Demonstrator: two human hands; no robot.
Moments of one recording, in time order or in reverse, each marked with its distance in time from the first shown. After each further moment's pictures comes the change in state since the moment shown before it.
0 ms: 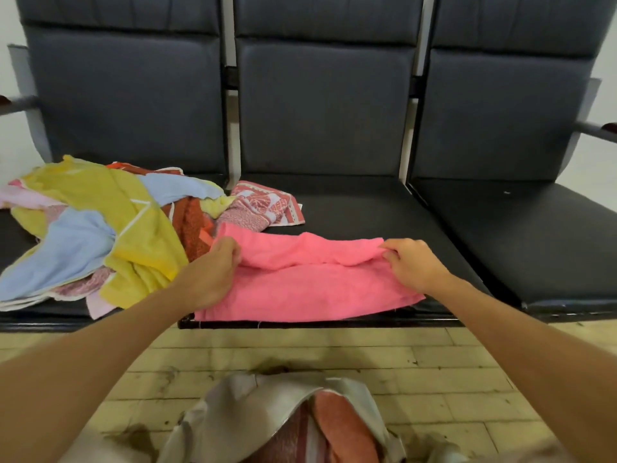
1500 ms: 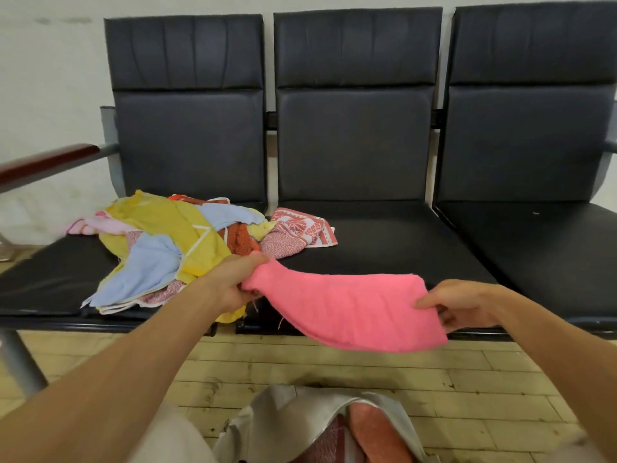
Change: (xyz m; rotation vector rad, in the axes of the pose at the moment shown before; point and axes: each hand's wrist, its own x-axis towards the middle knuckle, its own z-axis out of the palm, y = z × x) left_hand -0.028 0.054 -0.076 -1.232 0.061 -0.830; right_hand -0.037 -0.008 -0.031 0.683 -0.609 0.530
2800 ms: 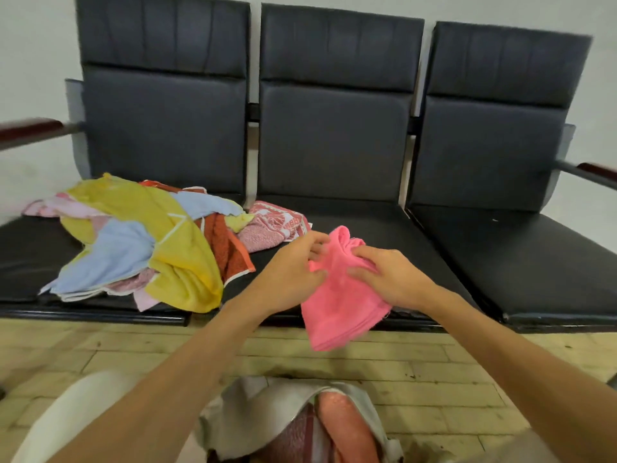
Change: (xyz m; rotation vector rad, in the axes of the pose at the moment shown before) left_hand -0.059 -0.014 0.073 0.684 -0.318 0.794; right_hand -0.060 -0.055 0.063 -0.598 0.375 -0.773
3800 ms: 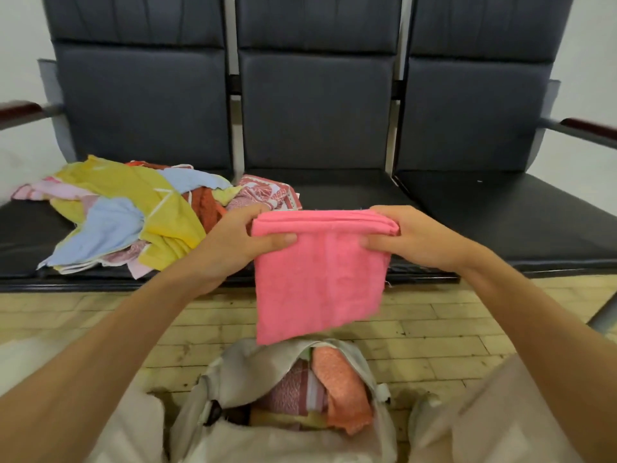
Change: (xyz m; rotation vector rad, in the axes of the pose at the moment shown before) left_hand -0.051 0.000 -0.027 -0.242 0.050 -0.016; right_hand -0.064 -0.009 -0.045 0.266 -0.058 -0.082
